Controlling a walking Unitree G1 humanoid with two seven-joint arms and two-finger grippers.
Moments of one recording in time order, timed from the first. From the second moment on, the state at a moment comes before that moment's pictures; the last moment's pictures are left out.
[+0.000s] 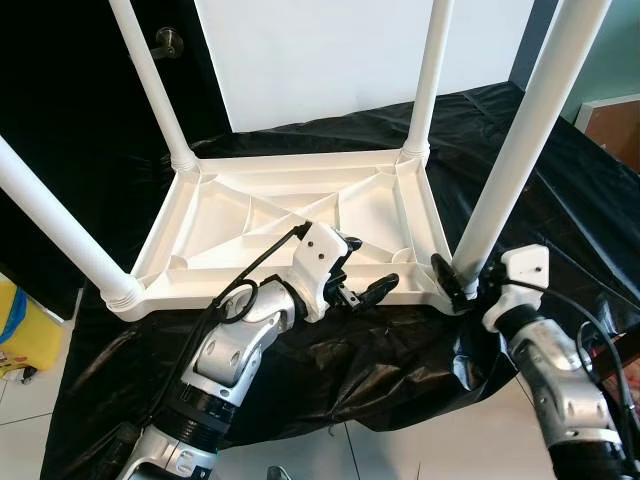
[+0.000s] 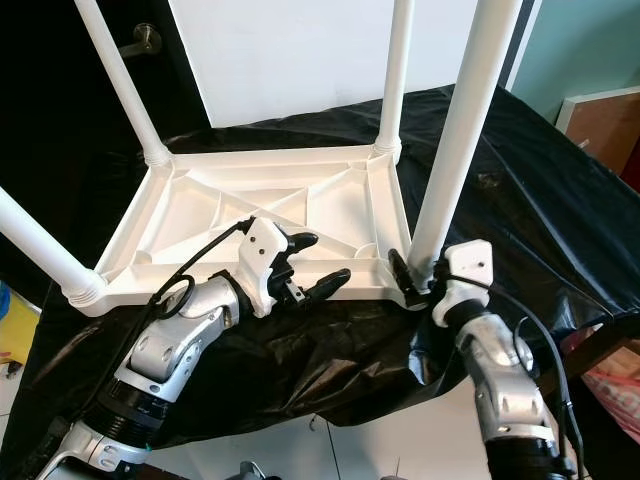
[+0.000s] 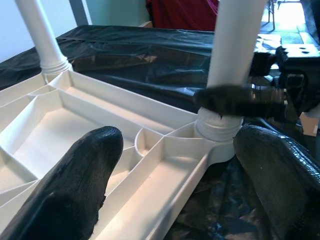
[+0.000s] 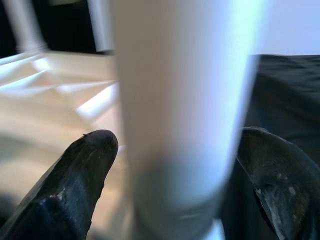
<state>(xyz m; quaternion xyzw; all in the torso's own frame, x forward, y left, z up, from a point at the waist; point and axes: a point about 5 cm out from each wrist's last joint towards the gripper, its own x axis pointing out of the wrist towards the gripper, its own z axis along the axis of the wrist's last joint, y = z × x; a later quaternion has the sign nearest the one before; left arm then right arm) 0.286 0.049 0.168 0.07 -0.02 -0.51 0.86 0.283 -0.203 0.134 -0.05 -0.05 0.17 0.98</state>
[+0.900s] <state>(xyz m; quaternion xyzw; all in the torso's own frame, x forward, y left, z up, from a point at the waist) 0.284 0.050 0.166 0.07 -0.02 -0.51 0.86 0.308 -0.216 0.121 -0.10 0.01 0.31 0.95</state>
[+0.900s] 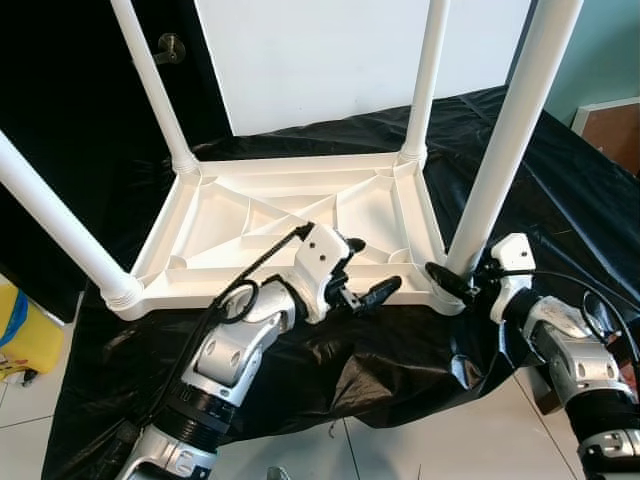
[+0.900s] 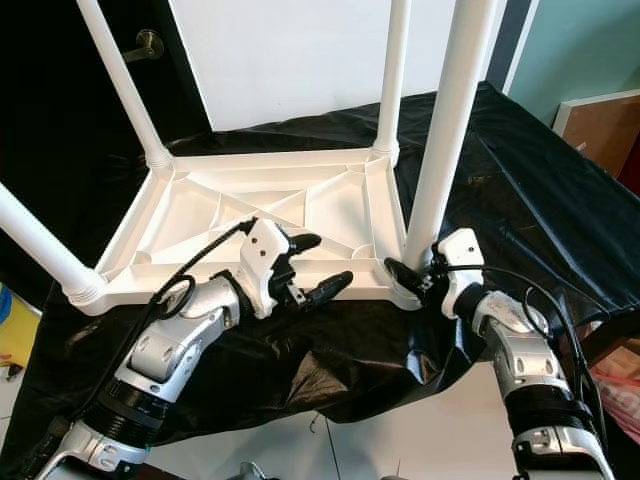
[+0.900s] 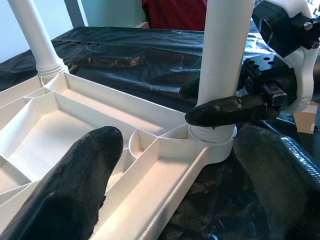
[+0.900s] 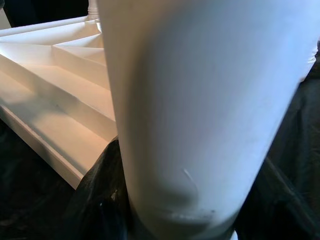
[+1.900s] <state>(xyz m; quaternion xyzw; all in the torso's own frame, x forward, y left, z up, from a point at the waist) 0.279 0.065 0.160 0.07 0.00 -0.50 0.87 0.298 -0.202 0.113 -0.05 -0.04 0.06 1.00</state>
